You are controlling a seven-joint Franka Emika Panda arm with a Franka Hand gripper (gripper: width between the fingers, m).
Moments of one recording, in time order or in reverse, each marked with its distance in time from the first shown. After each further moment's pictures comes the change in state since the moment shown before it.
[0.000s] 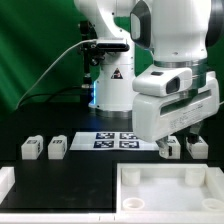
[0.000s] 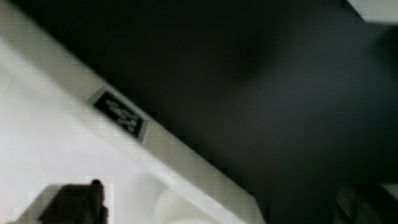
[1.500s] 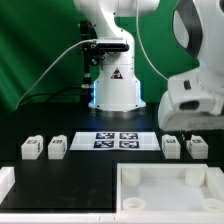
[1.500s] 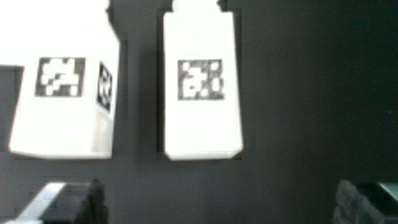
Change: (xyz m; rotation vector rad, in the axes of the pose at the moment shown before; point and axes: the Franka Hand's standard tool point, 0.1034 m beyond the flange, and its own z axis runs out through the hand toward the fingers) arm -0.012 -0.076 0.015 0.158 -0.558 0.534
